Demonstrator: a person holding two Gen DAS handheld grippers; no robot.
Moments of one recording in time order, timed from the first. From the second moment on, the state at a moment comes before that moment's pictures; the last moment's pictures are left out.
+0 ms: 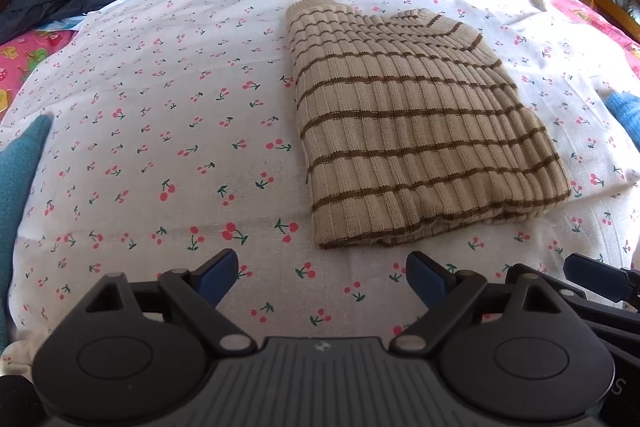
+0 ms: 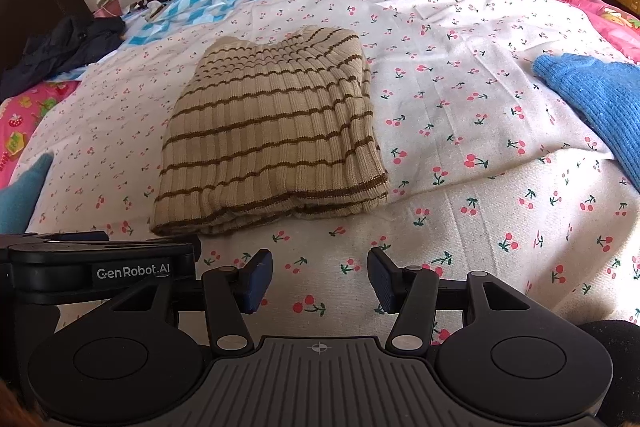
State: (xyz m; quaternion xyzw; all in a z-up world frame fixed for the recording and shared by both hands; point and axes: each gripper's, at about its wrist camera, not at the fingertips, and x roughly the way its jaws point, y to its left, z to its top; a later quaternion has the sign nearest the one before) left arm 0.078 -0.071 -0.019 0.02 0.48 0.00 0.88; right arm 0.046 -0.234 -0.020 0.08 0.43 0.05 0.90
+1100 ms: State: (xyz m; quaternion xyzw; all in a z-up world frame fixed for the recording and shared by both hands) left arm 0.071 -0.087 -0.007 0.04 0.46 0.03 0.89; right arm 0.039 -0.249 -0.016 0.11 0.41 0.07 0.90
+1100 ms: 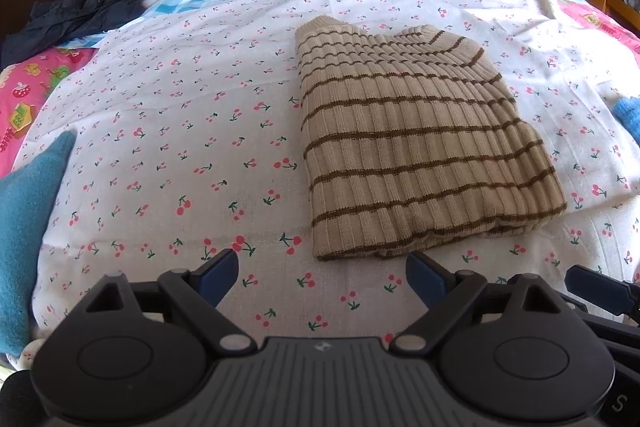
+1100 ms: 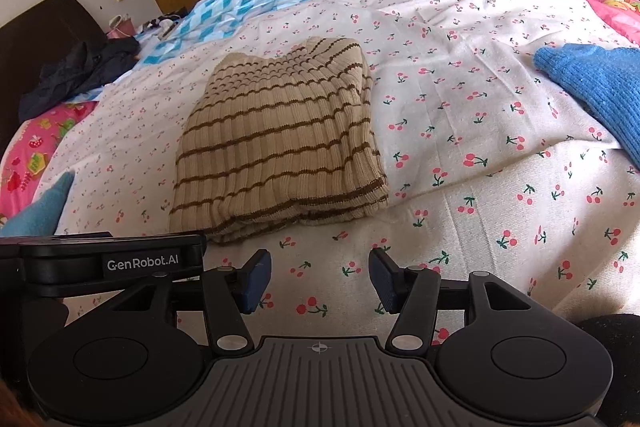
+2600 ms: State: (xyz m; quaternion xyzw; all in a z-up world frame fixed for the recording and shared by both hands) left arm 0.087 -0.057 -0.007 -0.01 0.44 0.01 0.90; right arm 0.051 -0.225 -0.008 0.09 0.38 0.04 0.92
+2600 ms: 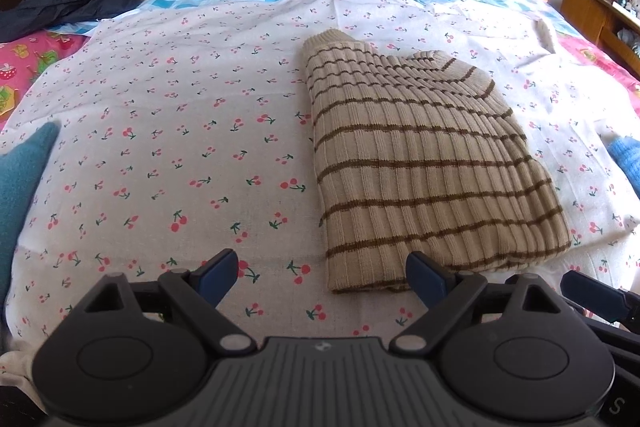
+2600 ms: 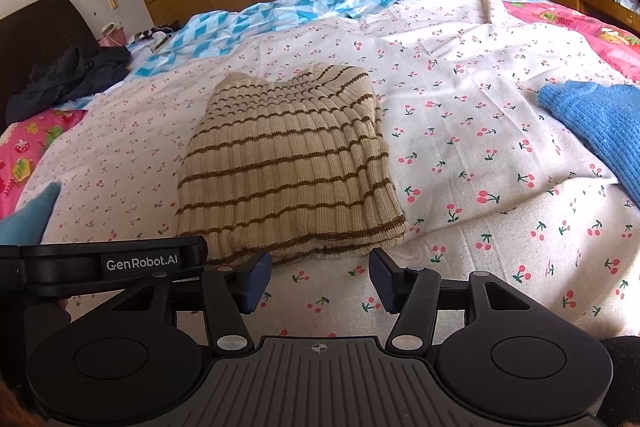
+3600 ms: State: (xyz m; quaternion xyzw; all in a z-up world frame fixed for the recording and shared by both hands) left arm 0.087 -0.057 0.000 -0.02 0.45 0.01 0.89; right arm 0.058 -0.228 0.001 0.11 0.42 0.04 0.90
